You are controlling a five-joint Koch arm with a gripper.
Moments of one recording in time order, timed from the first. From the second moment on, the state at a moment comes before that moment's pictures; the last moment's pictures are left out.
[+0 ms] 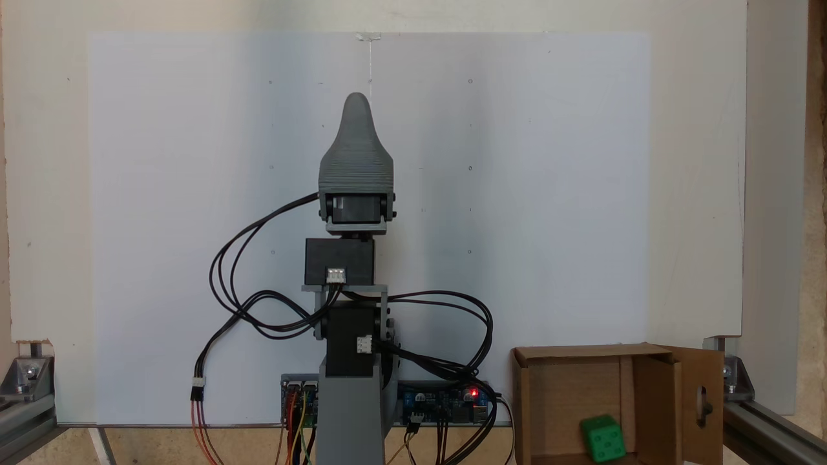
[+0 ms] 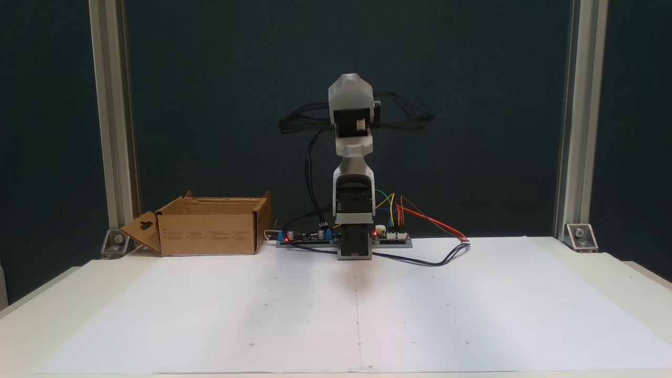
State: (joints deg) arm 0.4 129.3 128.5 -23.6 1.8
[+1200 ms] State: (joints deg) arm 2.6 129.3 169.2 -80.9 1.8
